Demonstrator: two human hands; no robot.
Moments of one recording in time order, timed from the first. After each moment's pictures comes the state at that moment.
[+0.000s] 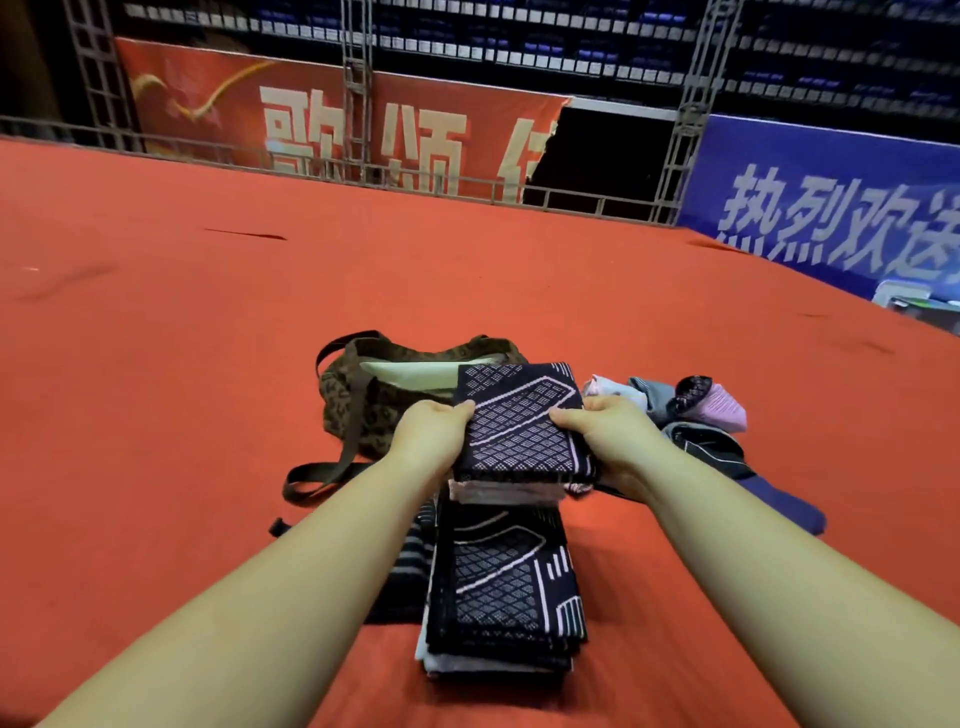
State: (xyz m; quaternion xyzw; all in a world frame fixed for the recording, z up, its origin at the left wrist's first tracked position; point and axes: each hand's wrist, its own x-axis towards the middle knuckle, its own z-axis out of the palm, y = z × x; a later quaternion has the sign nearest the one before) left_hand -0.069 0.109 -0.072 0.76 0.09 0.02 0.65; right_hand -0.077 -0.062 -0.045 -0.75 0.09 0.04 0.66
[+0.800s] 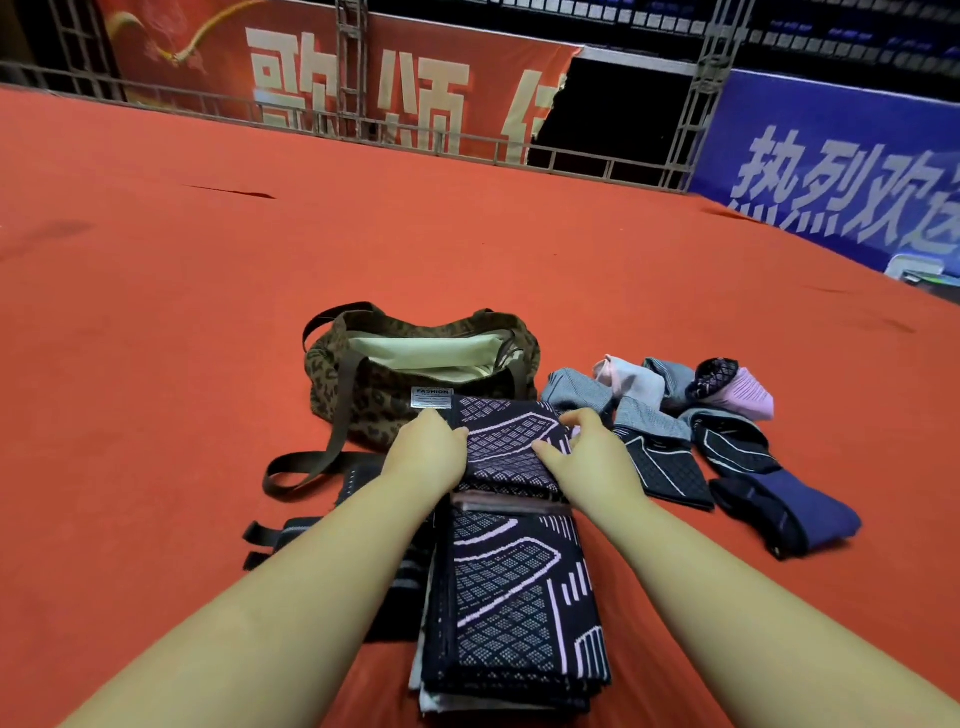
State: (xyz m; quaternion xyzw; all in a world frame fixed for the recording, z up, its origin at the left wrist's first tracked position) left_hand -0.025 0.110 -0.119 0.92 0.10 -0.01 0.38; right_hand -0.034 -0.059 -0.119 -0.94 0.07 -0.08 0.31
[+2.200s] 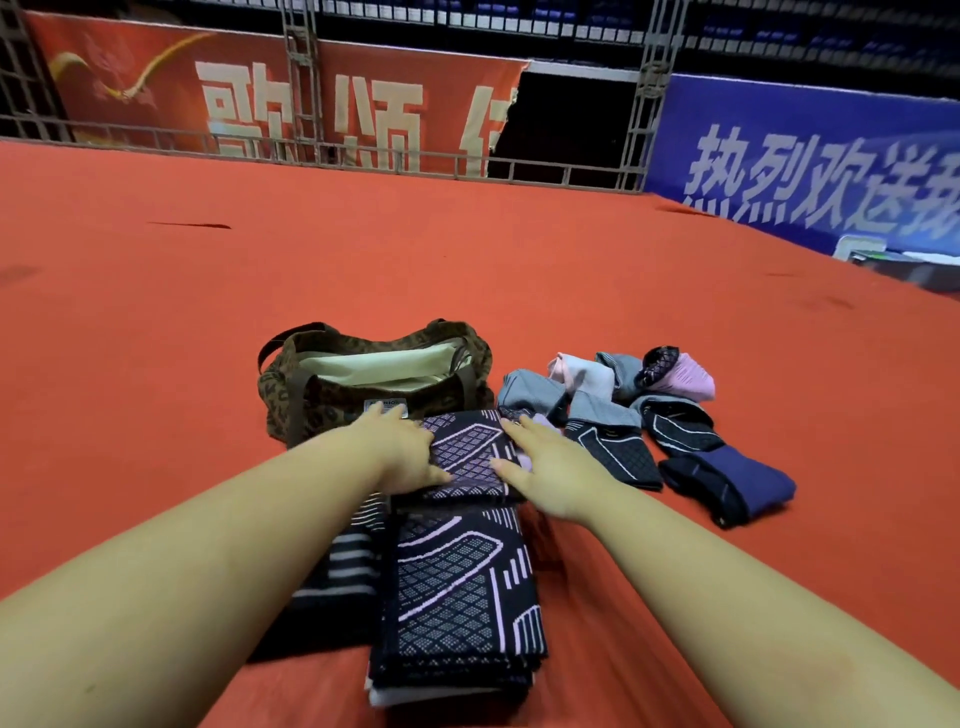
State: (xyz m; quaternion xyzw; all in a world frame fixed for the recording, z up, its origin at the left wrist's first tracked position) left_hand -0.034 0.095 -0.071 0.96 -0.17 -0.14 -0.14; right_hand -0.050 -0.094 -0.109 -0.98 -0.11 0.02 0.14
